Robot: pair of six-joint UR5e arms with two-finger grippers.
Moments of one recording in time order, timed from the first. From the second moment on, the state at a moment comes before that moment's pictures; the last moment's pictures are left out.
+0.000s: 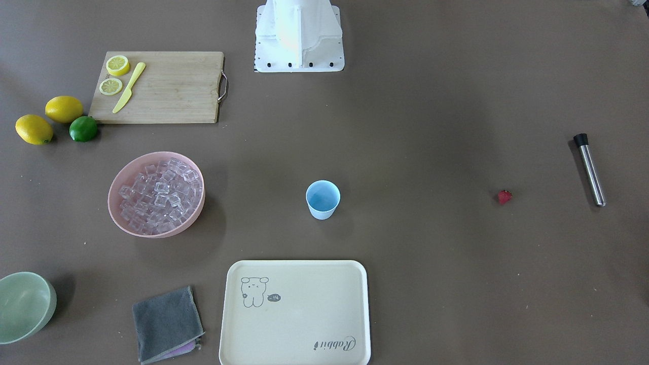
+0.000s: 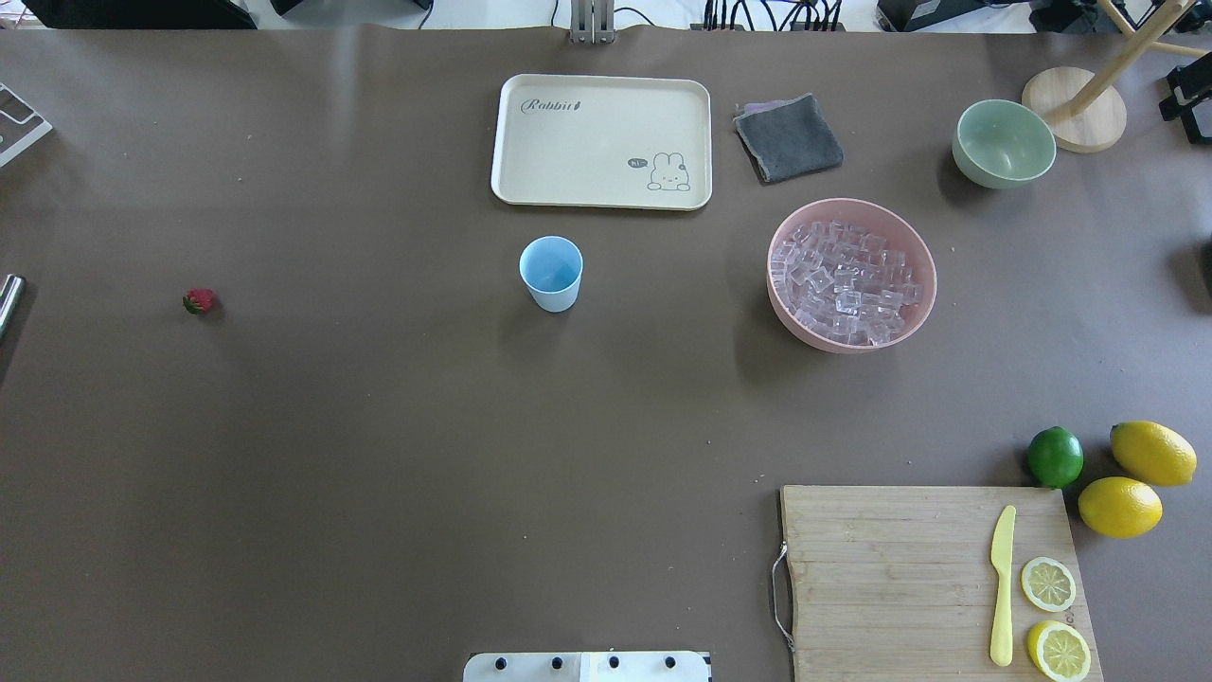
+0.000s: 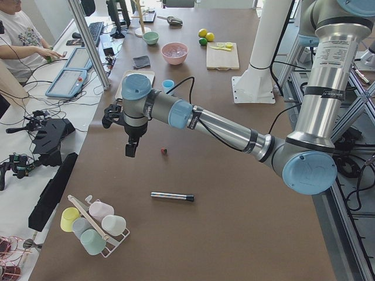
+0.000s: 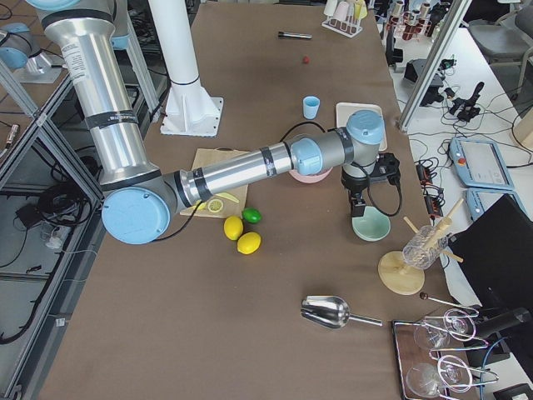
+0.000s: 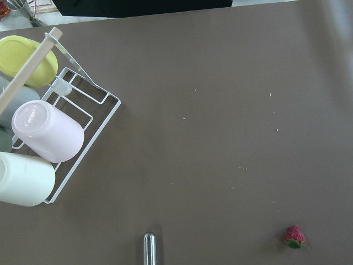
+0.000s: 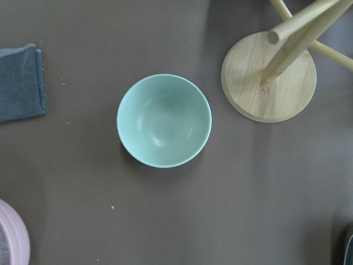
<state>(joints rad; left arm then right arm) -1.54 -1.75 -1.79 -1.55 -2.35 -0.16 1.42 -1.27 1.64 -1.57 2.36 0.25</state>
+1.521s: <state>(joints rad) -1.53 -1.74 -1.78 -1.55 -2.36 -0.17 0.80 -1.17 1.75 -1.29 1.94 0.61</state>
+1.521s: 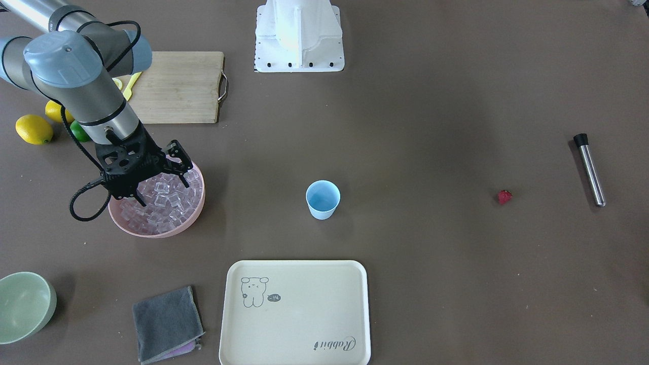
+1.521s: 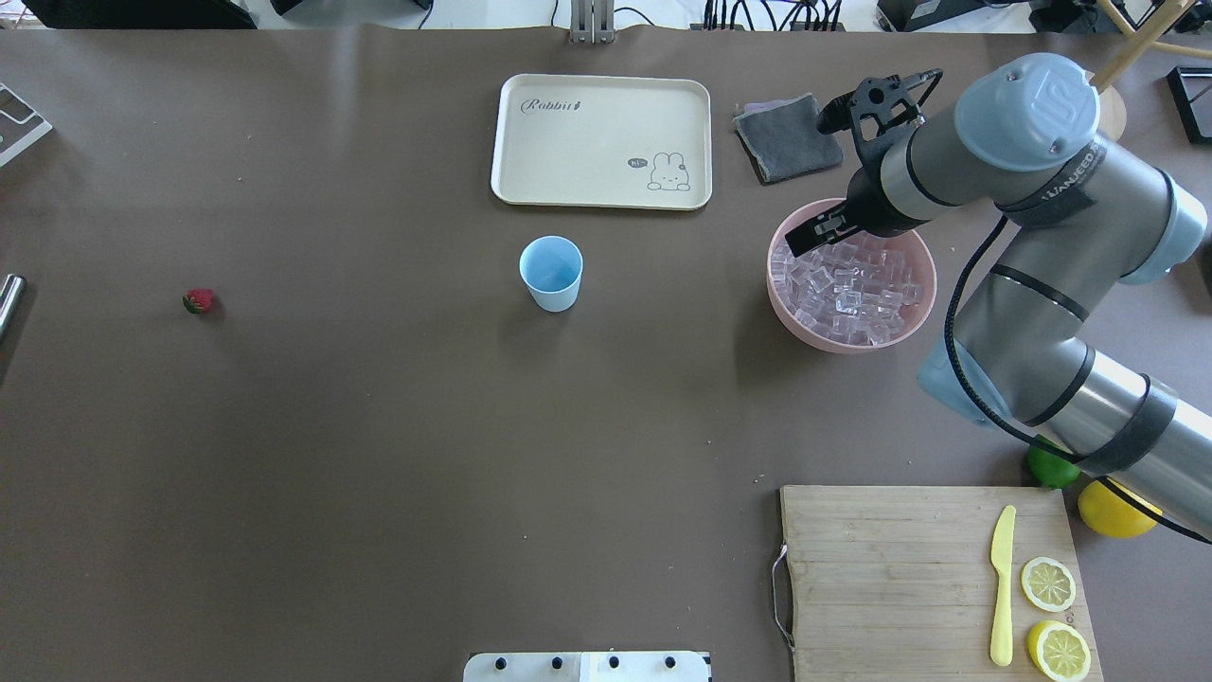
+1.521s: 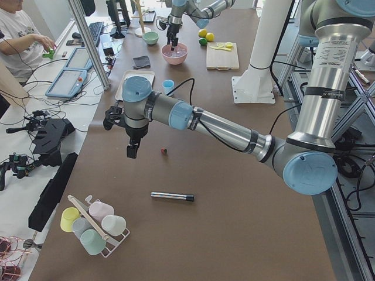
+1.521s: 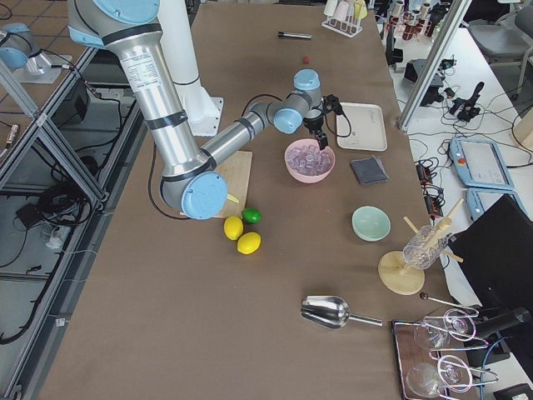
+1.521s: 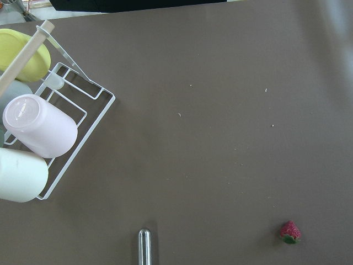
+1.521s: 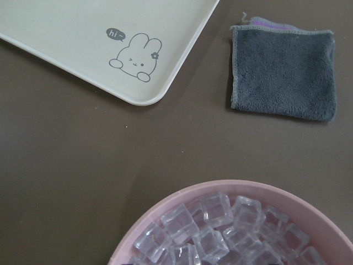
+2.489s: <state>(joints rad) -1.53 -1.75 -1.75 -1.55 -2.36 -0.16 0.76 -1.16 1.65 -1.29 1.88 0.60</state>
